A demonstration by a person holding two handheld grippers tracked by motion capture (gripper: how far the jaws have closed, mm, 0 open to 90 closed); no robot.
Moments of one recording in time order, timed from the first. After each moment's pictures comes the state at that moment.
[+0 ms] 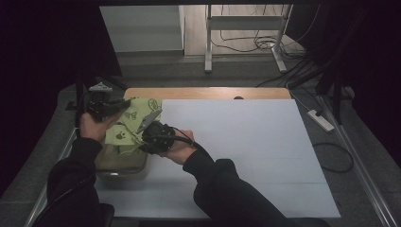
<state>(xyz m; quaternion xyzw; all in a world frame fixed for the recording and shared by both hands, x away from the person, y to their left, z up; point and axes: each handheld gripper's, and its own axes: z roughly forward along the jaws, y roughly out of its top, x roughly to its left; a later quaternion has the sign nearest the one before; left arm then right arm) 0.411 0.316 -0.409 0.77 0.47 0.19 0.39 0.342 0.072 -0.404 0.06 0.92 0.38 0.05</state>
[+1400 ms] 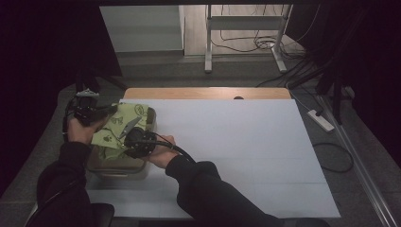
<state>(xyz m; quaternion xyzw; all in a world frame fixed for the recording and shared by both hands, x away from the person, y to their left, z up) 0.410 0.360 -0.438 0.76 0.50 0.18 0.37 0.343 0.124 -0.440 0.07 0.93 0.37 0.05</state>
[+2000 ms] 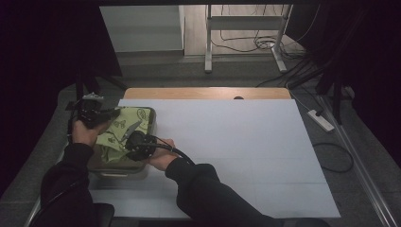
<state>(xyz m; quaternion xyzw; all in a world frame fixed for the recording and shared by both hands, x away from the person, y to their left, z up) 0.418 0.356 -0.458 0.77 0.50 0.18 0.35 0.345 0.128 -0.461 0.09 0.93 0.36 0.05</state>
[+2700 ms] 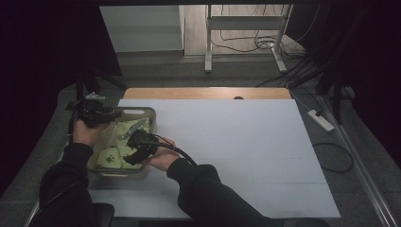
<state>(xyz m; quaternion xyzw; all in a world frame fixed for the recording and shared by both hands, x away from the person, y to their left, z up) 0.419 0.352 -0.457 0.77 0.52 0.20 0.33 0.349 0.122 -0.461 0.12 0.92 0.38 0.02</state>
